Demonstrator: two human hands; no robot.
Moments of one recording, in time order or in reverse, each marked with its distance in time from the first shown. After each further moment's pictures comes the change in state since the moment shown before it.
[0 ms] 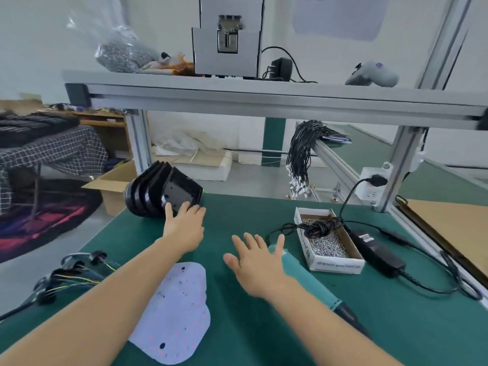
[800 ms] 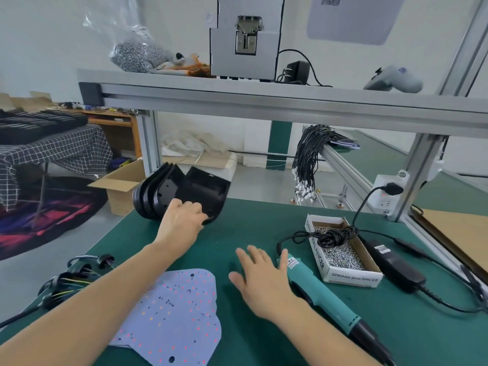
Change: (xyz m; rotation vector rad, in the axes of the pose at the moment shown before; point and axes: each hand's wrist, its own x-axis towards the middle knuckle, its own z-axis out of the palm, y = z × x) left_hand -0.002 -0.032 -0.003 0.169 0.462 0.251; right_hand -0.002 -0.011 0.008 0.061 -0.008 -0.013
